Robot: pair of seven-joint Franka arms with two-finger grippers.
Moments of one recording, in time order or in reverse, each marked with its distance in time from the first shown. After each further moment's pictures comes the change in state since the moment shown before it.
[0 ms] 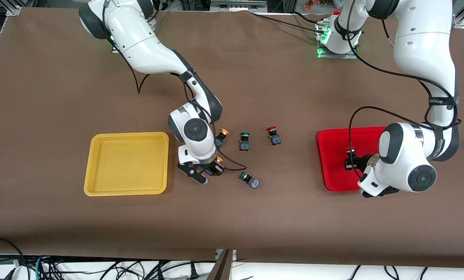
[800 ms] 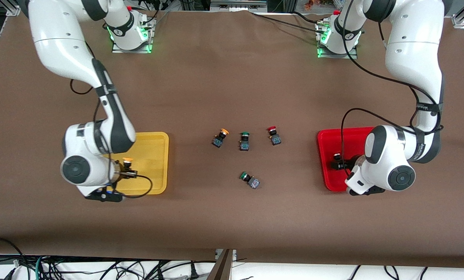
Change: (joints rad) left arm -0.019 -0.023 -0.053 -0.026 0.017 -0.017 0.014; right arm -0.420 -0.173 -0.015 -0.129 0.026 -0.347 -0.958
